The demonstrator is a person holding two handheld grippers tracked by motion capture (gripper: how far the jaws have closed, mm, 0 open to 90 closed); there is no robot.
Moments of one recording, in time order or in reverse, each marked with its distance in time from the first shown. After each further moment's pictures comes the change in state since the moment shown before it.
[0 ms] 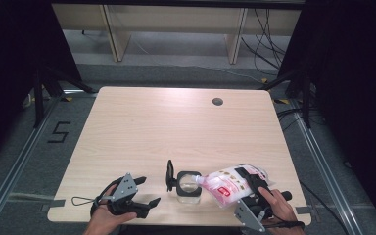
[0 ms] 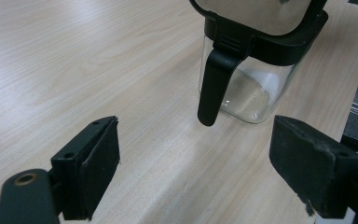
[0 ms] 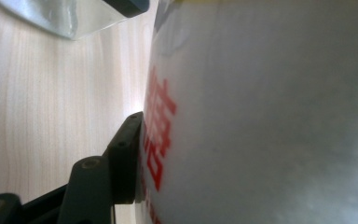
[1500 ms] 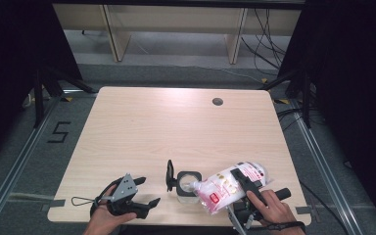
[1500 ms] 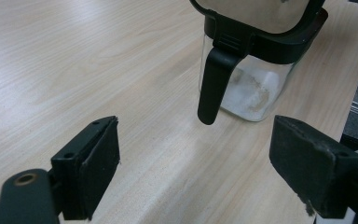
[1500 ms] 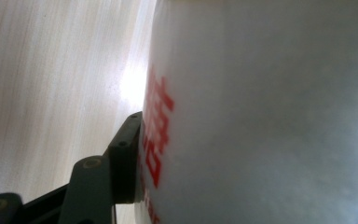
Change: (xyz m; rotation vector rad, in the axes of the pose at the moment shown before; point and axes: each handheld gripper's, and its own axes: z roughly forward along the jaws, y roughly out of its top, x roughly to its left) left arm -0.001 -0.001 -0.001 0.002 0.003 -0.004; right arm 0.009 0.013 0.009 0.114 -0.015 -0.333
